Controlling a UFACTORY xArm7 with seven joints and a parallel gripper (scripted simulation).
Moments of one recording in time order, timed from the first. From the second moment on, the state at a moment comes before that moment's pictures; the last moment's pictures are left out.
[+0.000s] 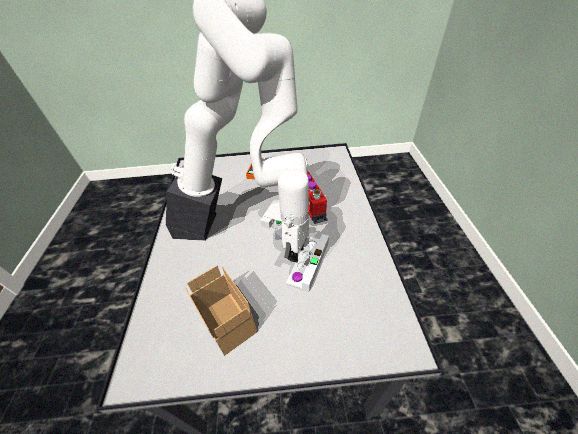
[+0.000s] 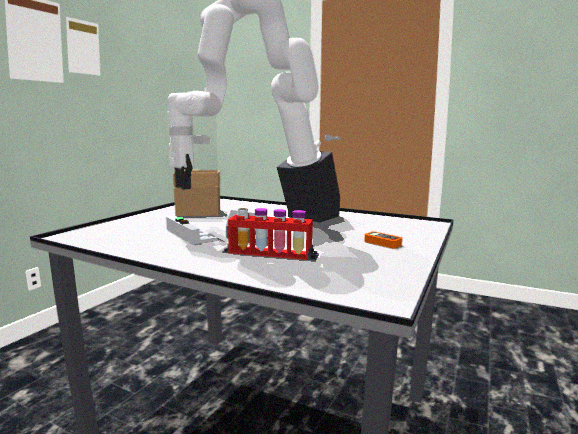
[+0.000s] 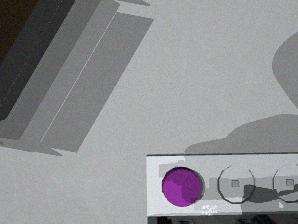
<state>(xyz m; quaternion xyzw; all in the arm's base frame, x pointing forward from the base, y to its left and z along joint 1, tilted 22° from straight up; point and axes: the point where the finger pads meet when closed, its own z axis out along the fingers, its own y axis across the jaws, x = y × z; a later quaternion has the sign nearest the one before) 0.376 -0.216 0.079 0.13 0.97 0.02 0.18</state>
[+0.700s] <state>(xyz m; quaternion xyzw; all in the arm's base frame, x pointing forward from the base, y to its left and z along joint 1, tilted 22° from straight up) 0.409 -0.215 -0.006 0.13 0.98 0.03 0.17</state>
